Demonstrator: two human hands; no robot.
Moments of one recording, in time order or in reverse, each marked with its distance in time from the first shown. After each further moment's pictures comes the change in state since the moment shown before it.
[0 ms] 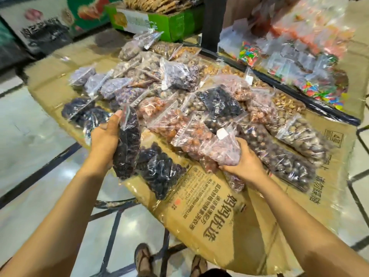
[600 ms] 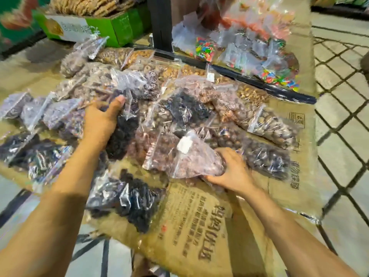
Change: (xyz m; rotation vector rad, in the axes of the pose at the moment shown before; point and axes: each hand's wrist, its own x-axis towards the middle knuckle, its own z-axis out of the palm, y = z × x) left_hand 0.071 0.040 0.119 0.269 -0.165 0.329; right_hand -0.005 0.011 0.003 0.003 0.132 -0.082
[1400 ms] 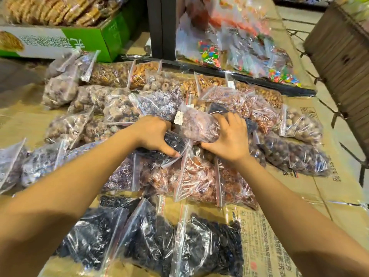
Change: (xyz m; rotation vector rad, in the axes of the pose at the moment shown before) left_hand 0.193 -0.055 0.022 0.960 -1.155 0.886; right_hand 0.177 -0.158 0.041 -0.360 0.511 0.133
